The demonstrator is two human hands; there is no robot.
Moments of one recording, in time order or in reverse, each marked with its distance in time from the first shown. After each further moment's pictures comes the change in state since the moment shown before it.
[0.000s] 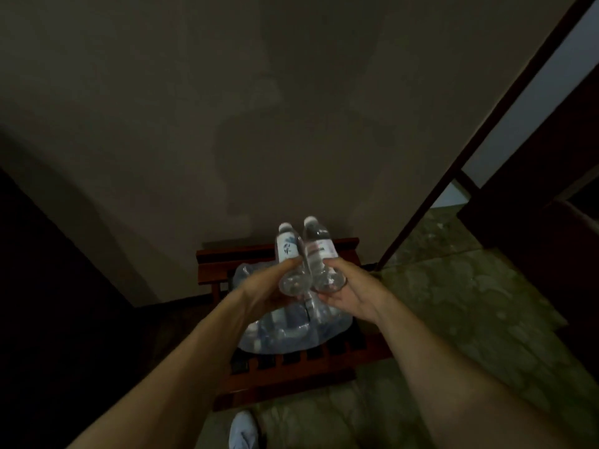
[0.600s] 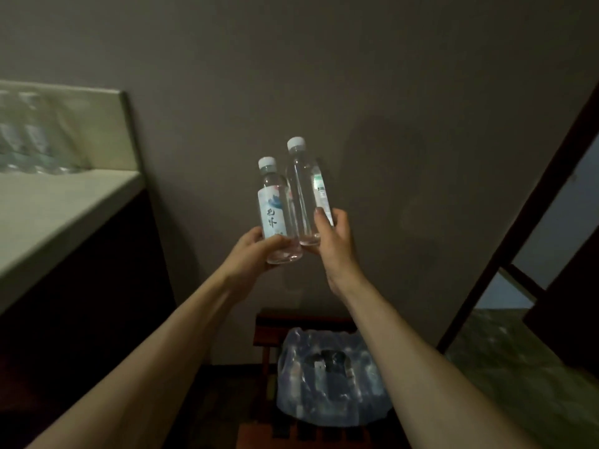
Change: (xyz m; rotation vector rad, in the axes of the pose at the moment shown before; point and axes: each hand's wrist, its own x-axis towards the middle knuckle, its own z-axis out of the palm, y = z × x) left_hand -0.211 0.101 -0.034 0.140 0.170 0.772; right_hand -0.145 -0.091 0.204 -0.136 -0.070 -0.889
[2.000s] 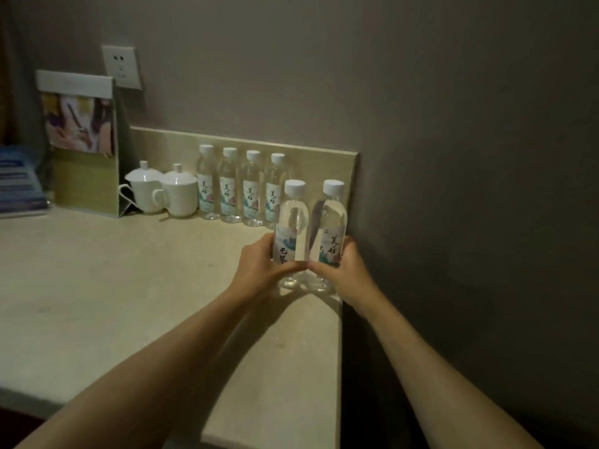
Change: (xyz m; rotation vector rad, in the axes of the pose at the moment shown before) left_hand 0.035 0.104 -0.479 0.725 0.414 0.338; right_hand 0.059 0.063 0.464 -0.320 -0.411 -0.046
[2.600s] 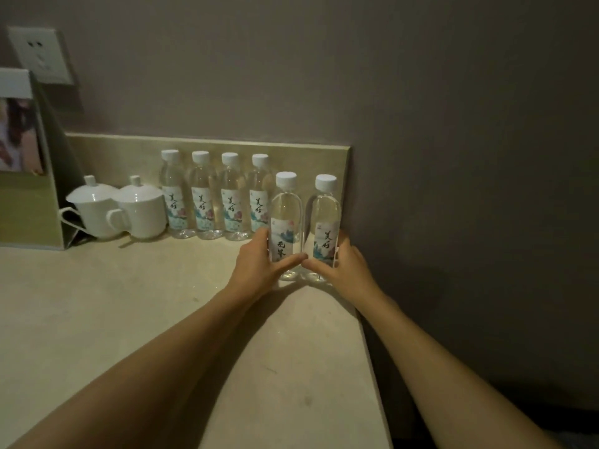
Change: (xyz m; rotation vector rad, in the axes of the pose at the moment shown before) left_hand 0.078 -0.043 0.007 0.016 -0.120 0.080; right_hand 0.062 0.030 0.010 -0.323 0.117 -0.032
